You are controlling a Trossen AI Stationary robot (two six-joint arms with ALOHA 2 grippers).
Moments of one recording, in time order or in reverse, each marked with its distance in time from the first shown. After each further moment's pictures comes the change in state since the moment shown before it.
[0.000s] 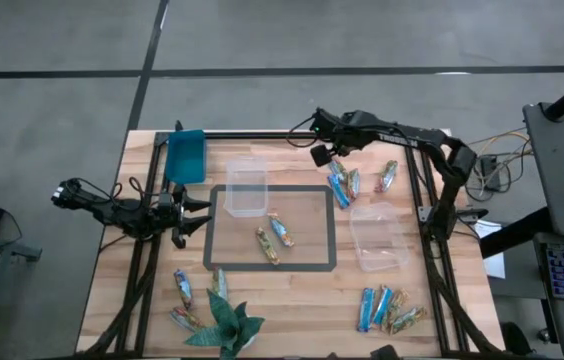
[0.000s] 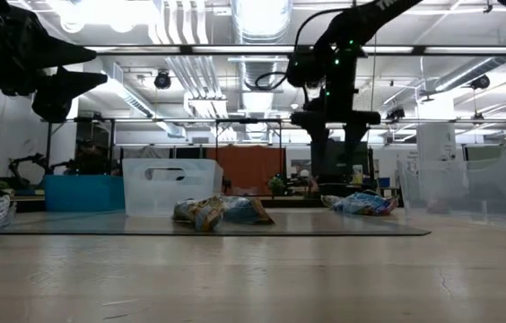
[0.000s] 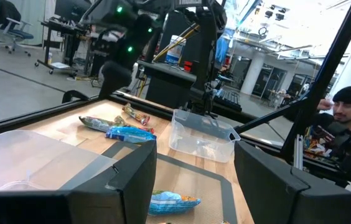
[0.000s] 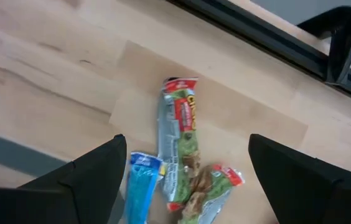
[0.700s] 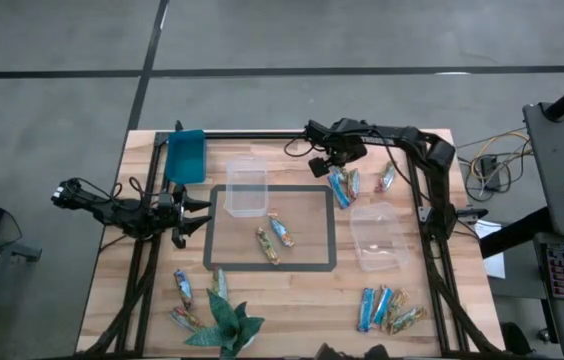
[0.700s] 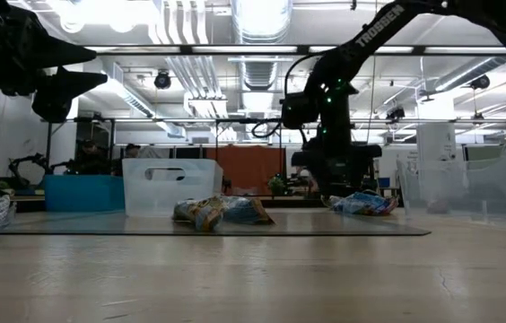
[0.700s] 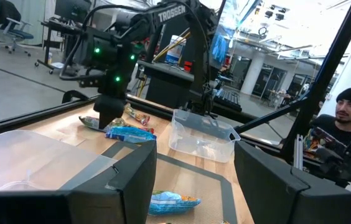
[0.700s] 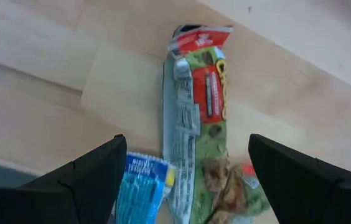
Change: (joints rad) left arm 0.000 0.000 0.000 0.000 0.000 0.000; right arm -0.021 0.173 -0.031 0.032 -0.104 0.017
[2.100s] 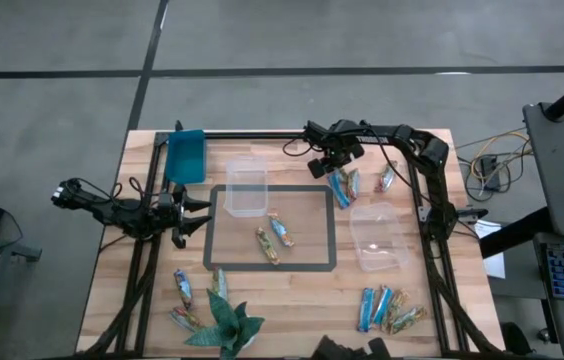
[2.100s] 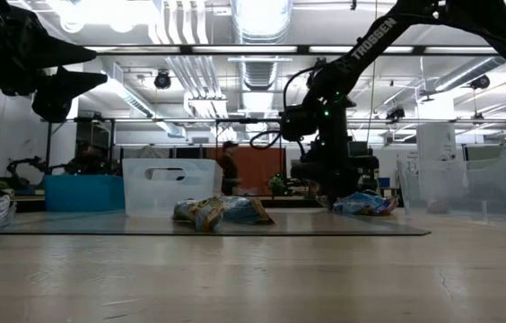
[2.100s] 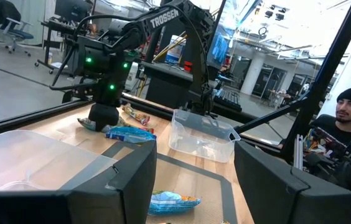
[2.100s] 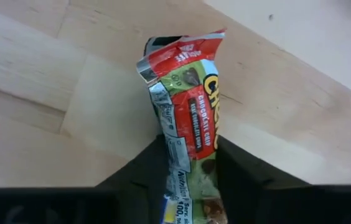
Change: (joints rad) left arm 0.000 0.000 0.000 0.000 0.000 0.000; right arm -0.033 0.065 -0.002 0.044 0.014 -0.052
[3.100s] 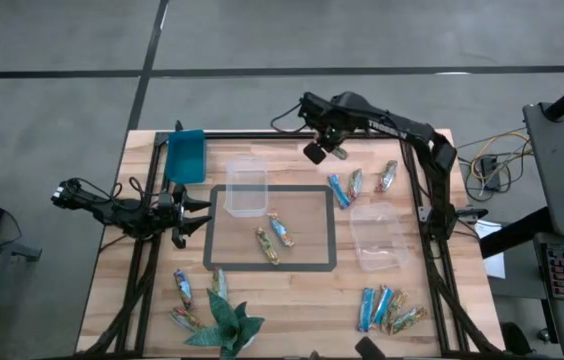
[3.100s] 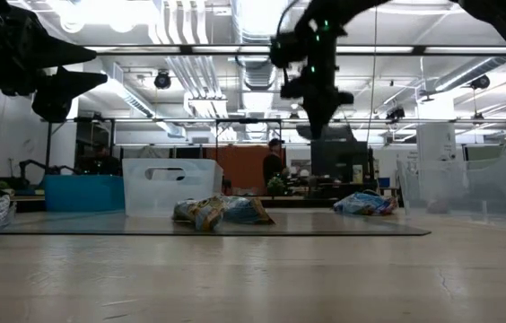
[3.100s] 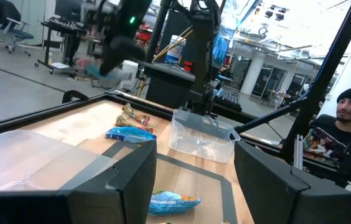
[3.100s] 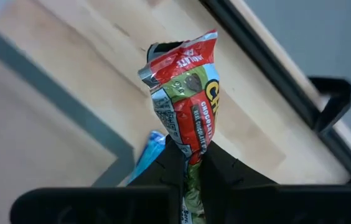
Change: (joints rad) left arm 0.000 0.000 0.000 0.000 0.000 0.000; right arm 0.089 -0.096 0.489 -0.420 -0.017 -0.284
